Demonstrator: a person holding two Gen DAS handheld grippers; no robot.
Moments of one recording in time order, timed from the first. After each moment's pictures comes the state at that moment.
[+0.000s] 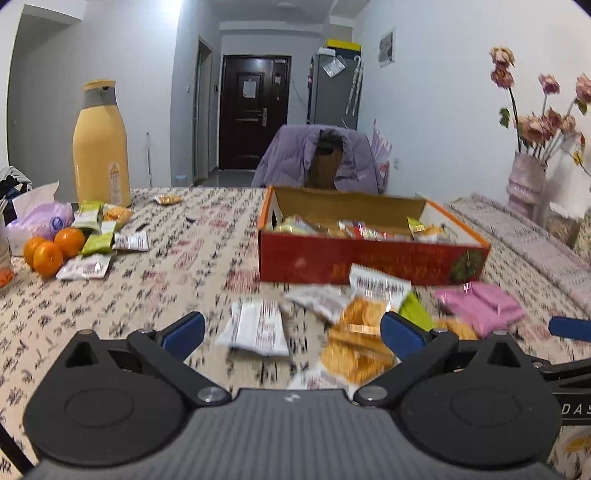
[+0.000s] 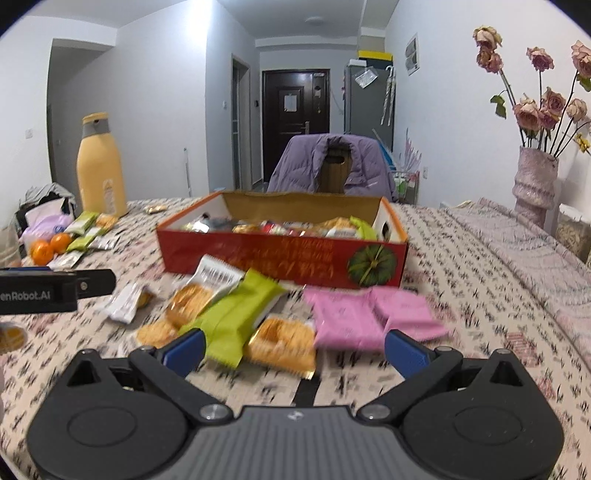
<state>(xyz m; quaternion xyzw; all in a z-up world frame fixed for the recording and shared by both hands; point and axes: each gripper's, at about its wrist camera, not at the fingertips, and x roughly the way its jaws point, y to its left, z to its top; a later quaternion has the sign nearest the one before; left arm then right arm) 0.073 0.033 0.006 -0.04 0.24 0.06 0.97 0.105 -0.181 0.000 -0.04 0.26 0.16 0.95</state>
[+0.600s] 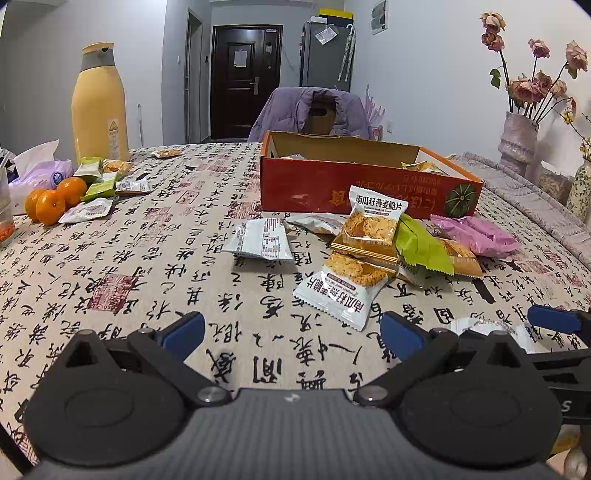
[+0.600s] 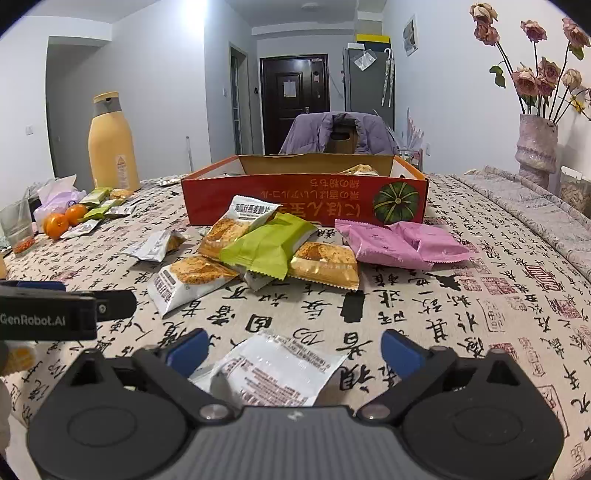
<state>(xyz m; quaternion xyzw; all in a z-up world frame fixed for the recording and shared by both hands) 0.038 0.037 -0.032 -0.04 0.29 0.04 0.96 0.063 -0.164 -0.042 -0.02 0.28 0.16 0.95</state>
